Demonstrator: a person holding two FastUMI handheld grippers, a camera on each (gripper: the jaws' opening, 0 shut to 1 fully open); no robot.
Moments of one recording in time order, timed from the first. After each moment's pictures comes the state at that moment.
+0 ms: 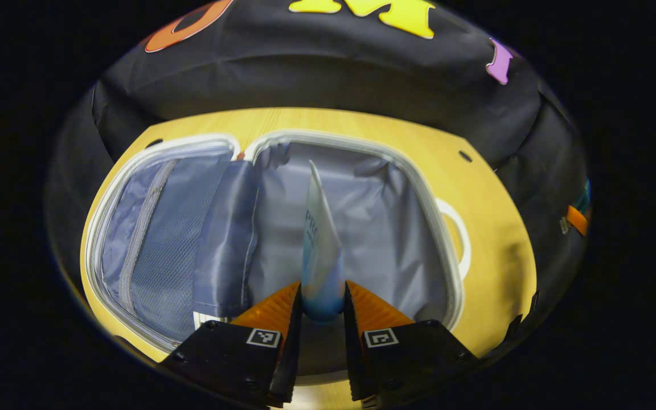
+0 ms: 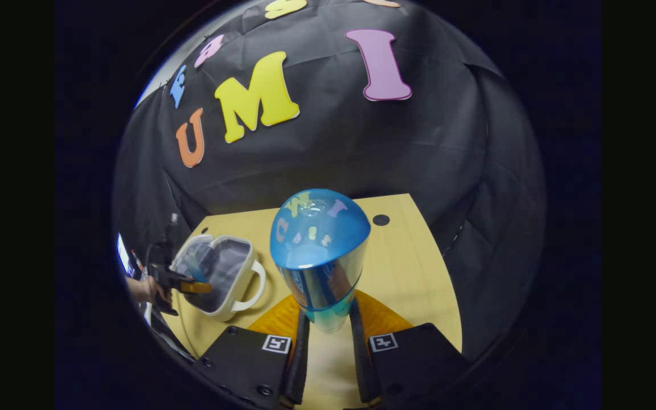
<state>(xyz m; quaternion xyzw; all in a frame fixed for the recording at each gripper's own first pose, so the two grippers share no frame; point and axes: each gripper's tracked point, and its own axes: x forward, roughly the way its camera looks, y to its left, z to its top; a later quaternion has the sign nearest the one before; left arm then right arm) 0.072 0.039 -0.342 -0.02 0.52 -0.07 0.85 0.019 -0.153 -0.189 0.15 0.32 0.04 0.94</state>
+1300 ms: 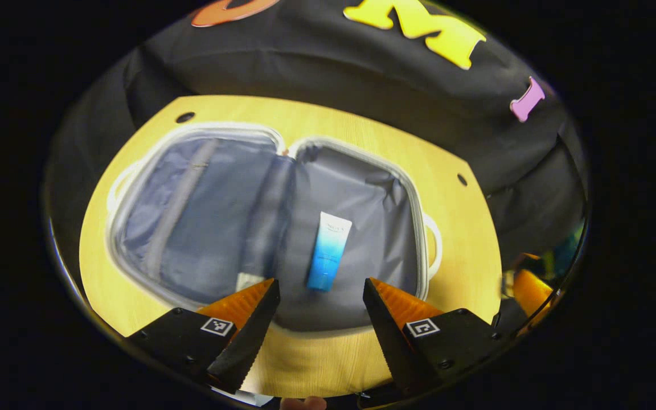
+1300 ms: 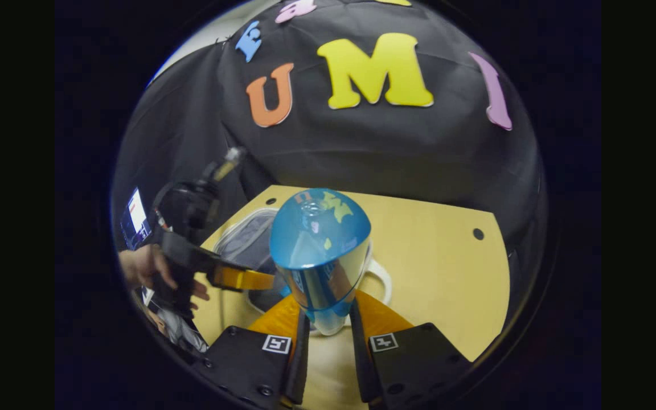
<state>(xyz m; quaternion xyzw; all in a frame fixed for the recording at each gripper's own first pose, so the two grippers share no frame) 0.024 0.070 -0.249 -0.12 0.48 -0.03 0.87 0.049 0.123 -0.203 0.05 0.35 0.22 0.91</state>
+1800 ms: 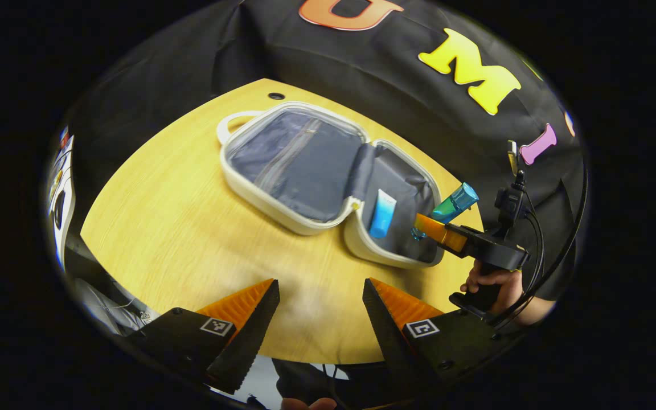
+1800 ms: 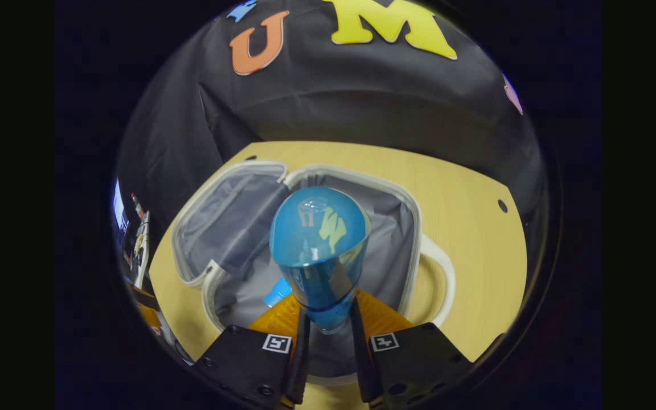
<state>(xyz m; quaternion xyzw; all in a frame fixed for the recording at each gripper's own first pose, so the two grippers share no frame) -0.130 0.174 -0.227 -0.21 0.47 0.04 0.85 0.081 0.186 -0.329 0.02 0.44 0.15 0.88</state>
